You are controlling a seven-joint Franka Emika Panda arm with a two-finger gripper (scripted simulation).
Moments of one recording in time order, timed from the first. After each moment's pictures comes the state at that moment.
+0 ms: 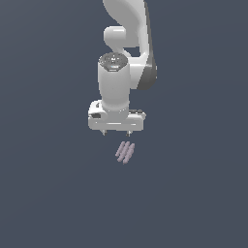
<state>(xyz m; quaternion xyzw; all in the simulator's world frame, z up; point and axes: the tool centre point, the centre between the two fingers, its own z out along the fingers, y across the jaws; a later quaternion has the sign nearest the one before) 0.012 -0.030 0.180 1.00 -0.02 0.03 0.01</state>
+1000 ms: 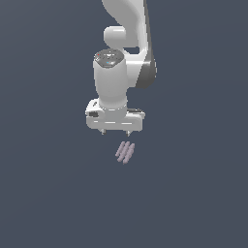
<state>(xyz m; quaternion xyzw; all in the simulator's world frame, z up) 0.018 -0.033 0.190 1.00 -0.04 0.03 0.00</state>
